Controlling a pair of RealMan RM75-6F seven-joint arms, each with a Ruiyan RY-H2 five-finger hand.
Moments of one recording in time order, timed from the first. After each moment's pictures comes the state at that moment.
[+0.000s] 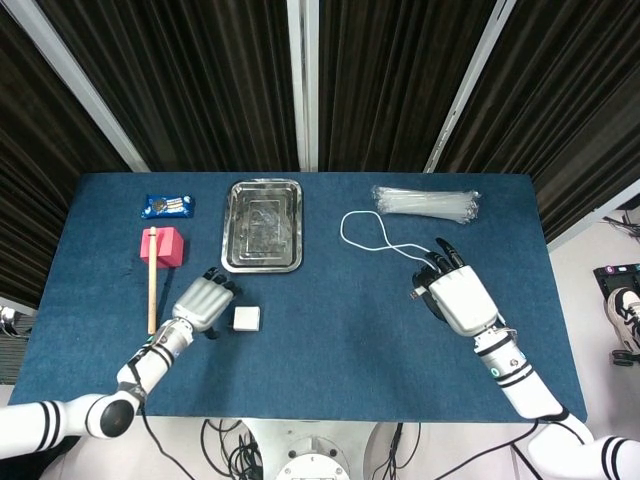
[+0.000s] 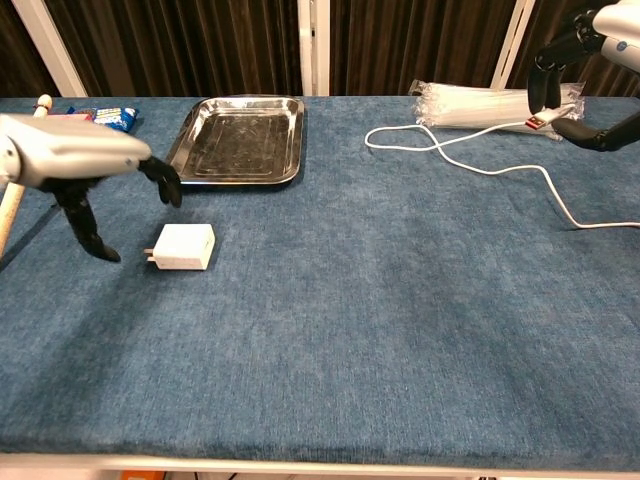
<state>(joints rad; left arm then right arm) -0.79 -1.32 -0.11 -1.76 0.81 0.79 0.75 0.51 -1.30 0.09 -1.59 -1.58 1.26 -0.29</state>
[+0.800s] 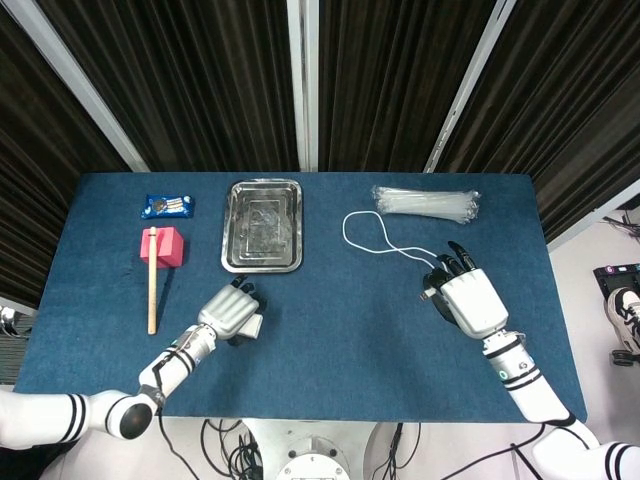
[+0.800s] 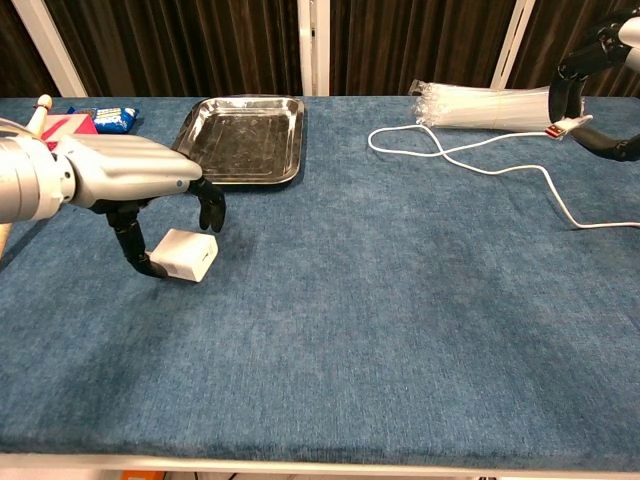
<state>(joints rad) -0.88 -1.40 -0.02 -1.72 0.93 0.84 0.65 0.47 -1.31 0.09 -1.55 -1.57 1.29 -0.24</state>
